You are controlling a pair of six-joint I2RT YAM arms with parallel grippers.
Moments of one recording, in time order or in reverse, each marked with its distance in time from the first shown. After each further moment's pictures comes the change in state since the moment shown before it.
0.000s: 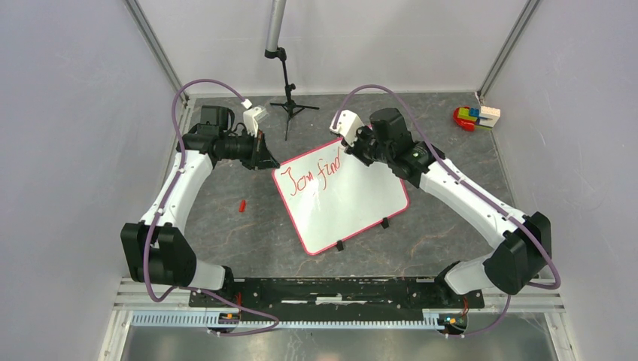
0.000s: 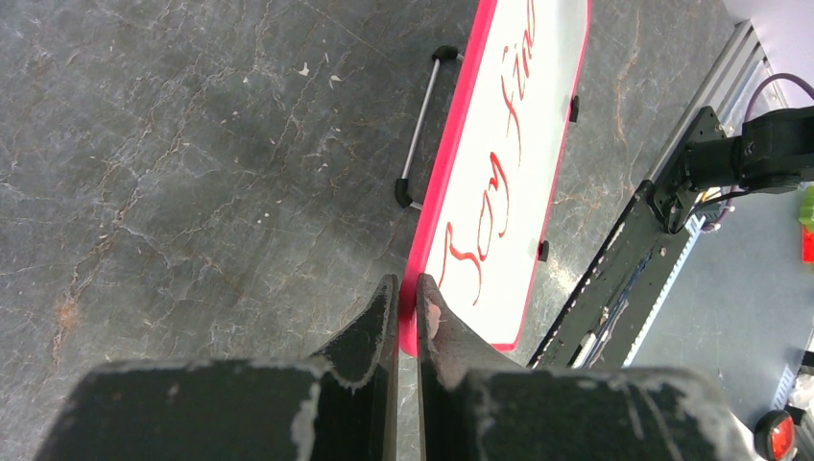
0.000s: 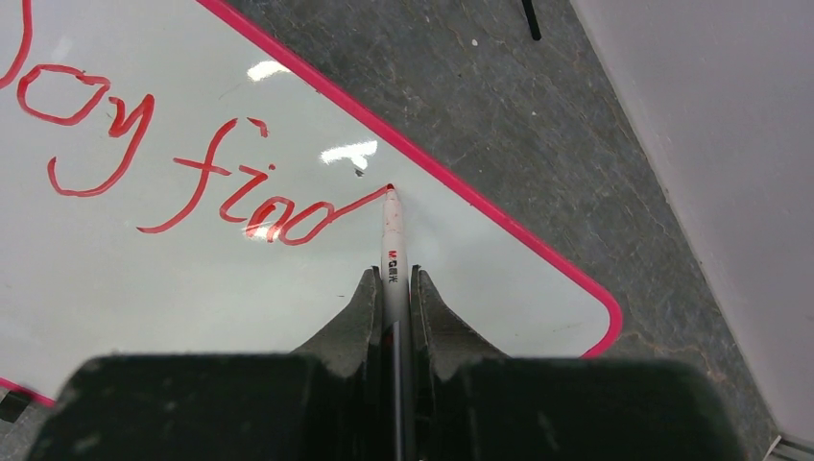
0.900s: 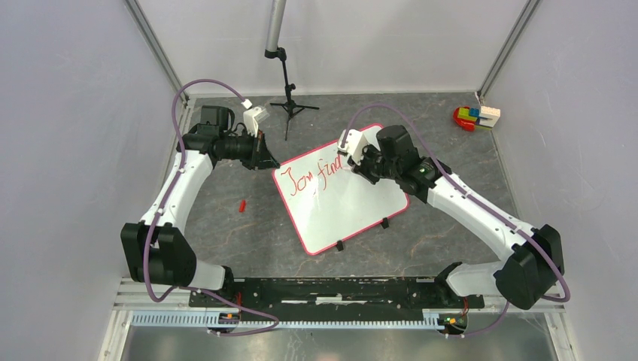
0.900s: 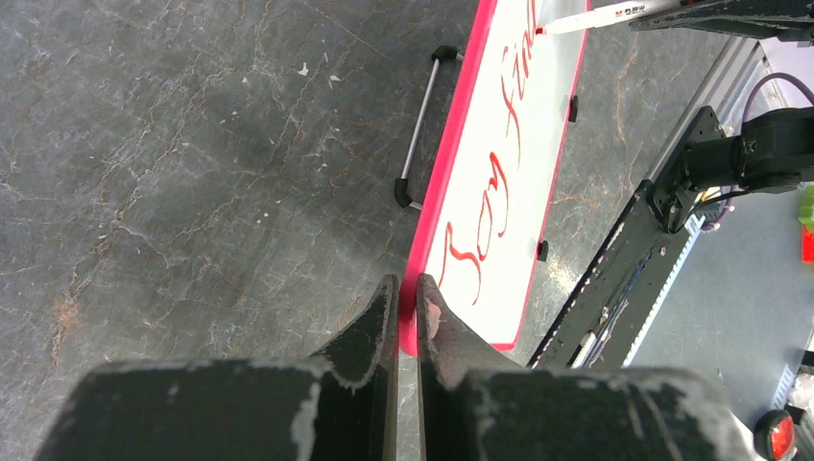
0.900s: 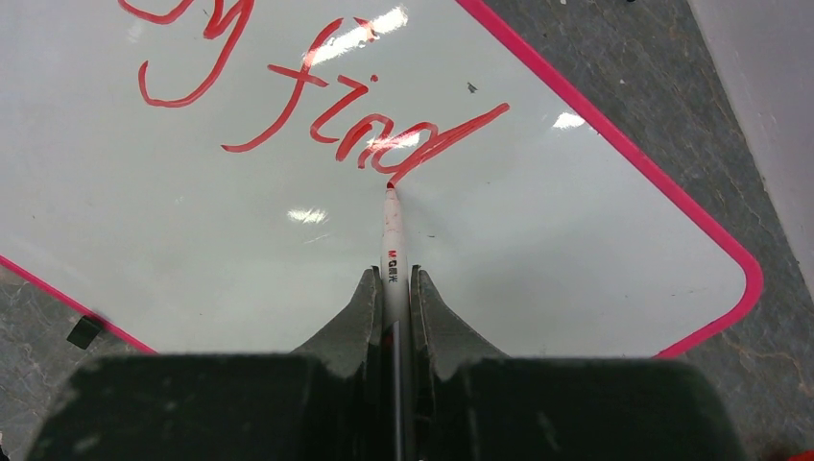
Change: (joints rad) left arm -0.001 0.000 0.000 0.000 0.000 0.000; right arm -0.002 -0.109 -0.183 0.013 -0.094 0.016
